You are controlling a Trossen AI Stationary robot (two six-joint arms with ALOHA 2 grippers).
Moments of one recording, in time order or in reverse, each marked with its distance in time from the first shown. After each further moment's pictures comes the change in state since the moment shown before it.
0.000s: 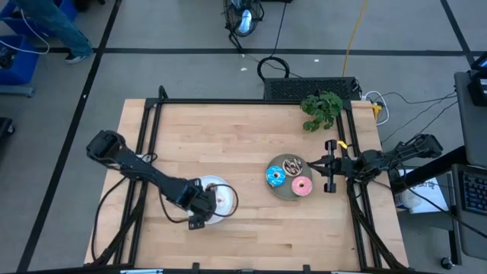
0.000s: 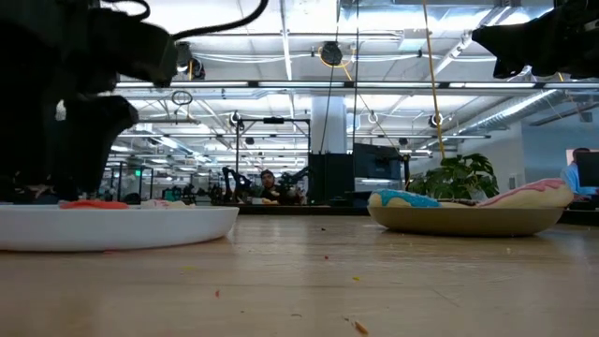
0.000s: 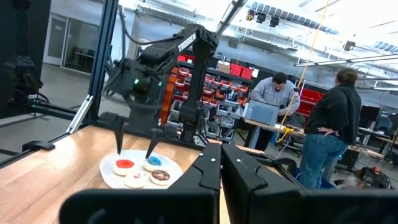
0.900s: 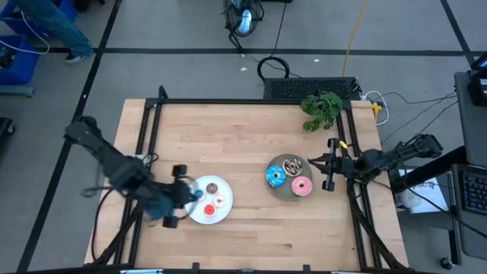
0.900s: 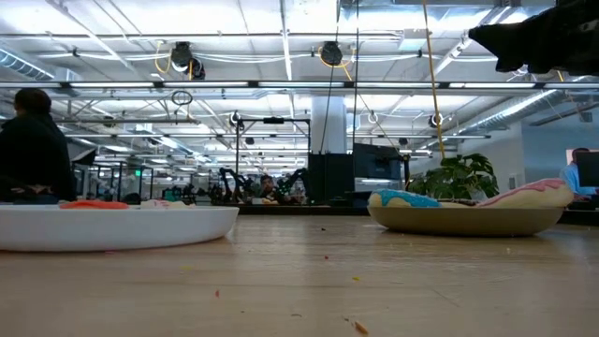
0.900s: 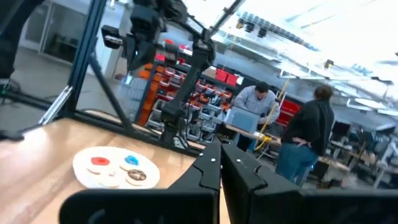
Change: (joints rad) left arm -0.170 -0.371 0.276 -0.185 -0.336 0.202; right arm 0.000 0.000 0.000 0.032 0.044 -0.128
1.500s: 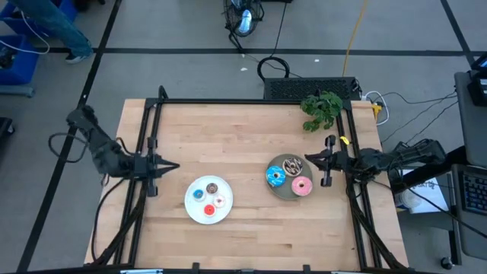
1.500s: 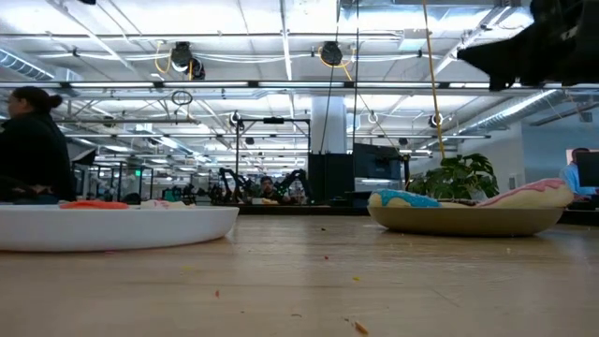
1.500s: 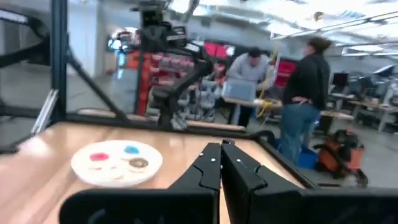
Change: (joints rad) left arm -0.138 -0.766 -0.704 0.747 -0.481 0.595; right arm -0.096 0.000 0.007 -0.086 0.003 0.245
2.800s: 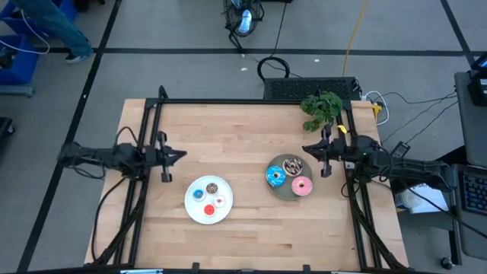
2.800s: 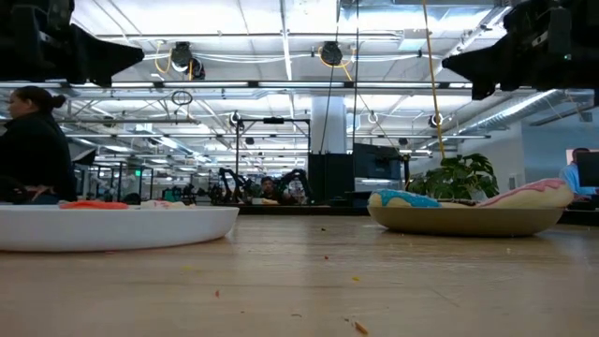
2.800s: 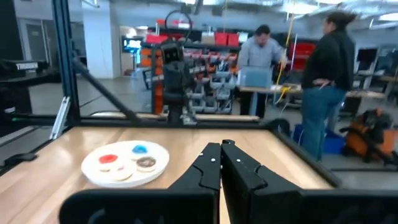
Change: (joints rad) left arm 0.618 -0.467 -0.556 0.377 0.556 0.120; right arm -0.484 0.085 0.060 -0.032 -0.543 0.167
